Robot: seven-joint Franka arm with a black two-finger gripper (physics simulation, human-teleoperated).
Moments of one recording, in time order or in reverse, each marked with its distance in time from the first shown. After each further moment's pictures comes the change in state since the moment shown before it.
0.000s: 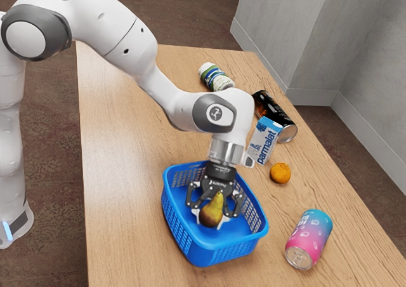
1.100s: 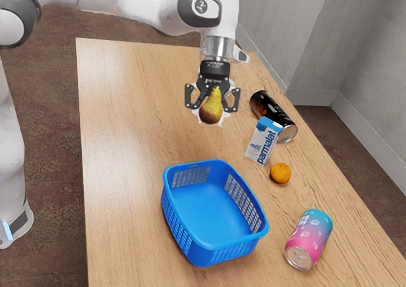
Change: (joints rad) arm 0.075 -0.243 0.301 0.185 0.100 -0.374 0.109
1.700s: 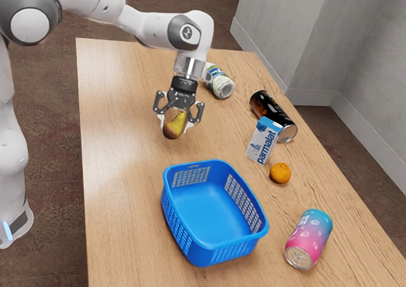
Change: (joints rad) arm 0.097 0.084 0.088 -0.156 0.184 0.016 0.027
